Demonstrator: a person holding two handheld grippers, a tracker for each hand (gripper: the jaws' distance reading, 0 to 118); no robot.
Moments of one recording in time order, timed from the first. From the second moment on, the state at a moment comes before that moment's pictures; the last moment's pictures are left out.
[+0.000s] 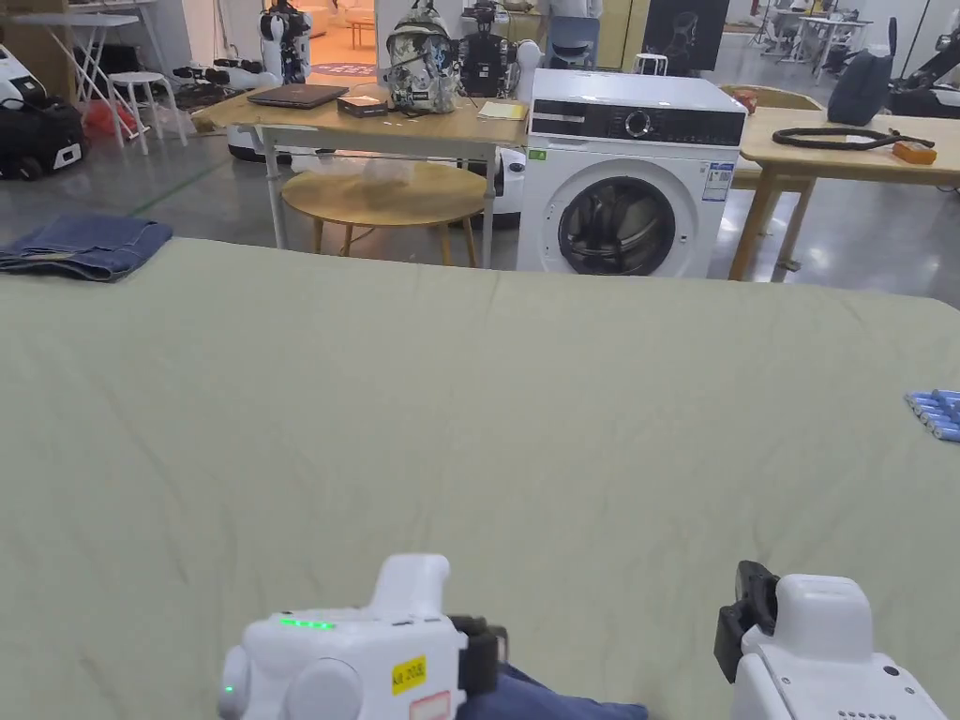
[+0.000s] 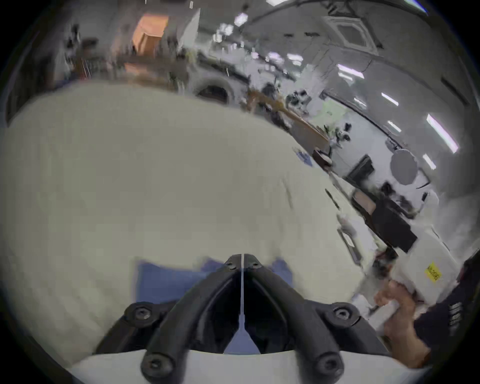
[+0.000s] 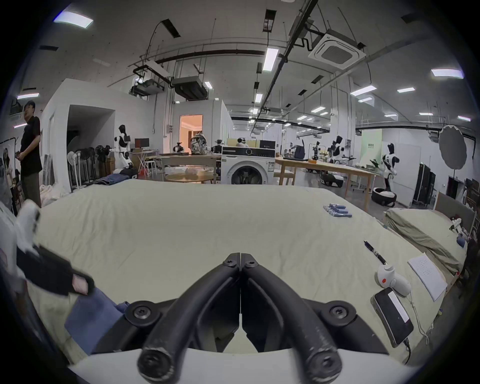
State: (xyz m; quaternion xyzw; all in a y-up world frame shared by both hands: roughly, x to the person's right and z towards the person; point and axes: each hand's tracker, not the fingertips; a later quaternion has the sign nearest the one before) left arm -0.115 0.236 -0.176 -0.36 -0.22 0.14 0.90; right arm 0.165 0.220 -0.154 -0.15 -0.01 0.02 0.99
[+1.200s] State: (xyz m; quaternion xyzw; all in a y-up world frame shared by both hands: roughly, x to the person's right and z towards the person) left arm -0.218 0.231 -0.128 -0.12 0.03 0.04 0.99; right arm 0.087 0.140 -0.104 -0.33 0.10 0.04 0.94
